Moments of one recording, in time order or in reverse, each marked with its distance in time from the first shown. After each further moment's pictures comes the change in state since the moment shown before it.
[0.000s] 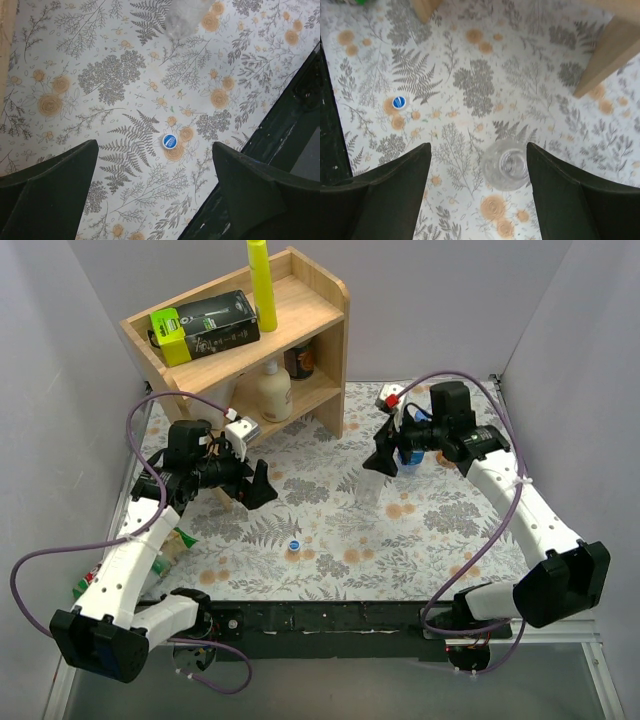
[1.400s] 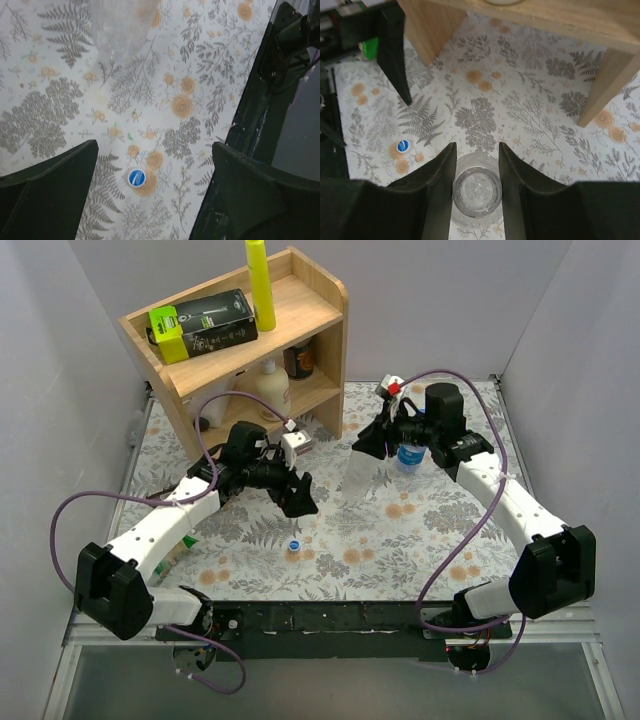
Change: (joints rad) left arm -0.238 0.226 -0.040 0.195 0.085 -0.031; right arm -0.005 0.042 -0.193 0.412 -0.008 0.277
